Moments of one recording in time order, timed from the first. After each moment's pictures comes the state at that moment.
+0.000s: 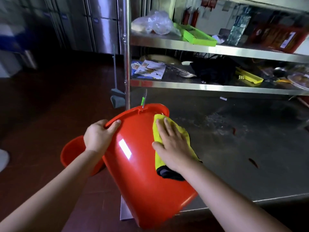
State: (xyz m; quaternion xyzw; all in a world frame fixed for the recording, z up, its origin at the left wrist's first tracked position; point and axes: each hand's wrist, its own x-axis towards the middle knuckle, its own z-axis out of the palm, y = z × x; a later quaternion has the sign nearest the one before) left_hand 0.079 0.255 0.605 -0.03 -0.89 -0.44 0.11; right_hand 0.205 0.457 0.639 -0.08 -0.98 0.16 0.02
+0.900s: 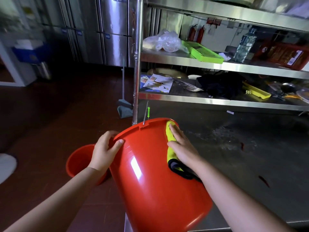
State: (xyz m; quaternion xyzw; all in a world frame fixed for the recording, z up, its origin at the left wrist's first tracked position) left_hand 0.087 0.232 0.599 -0.14 -0.85 -0.50 0.09; right_hand 0.163 0.487 0.642 -0.11 -0.92 0.37 0.00
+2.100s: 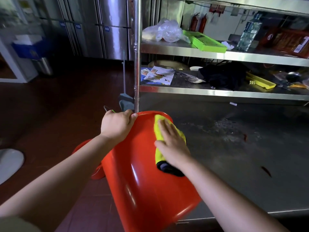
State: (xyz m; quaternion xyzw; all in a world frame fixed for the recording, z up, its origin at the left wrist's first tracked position) left_hand 0.056 0.271 0.654 -0.28 -0.92 -0.12 0.27; right_hand 0.169 0.446 0.637 -0.07 -0.97 0.24 0.01
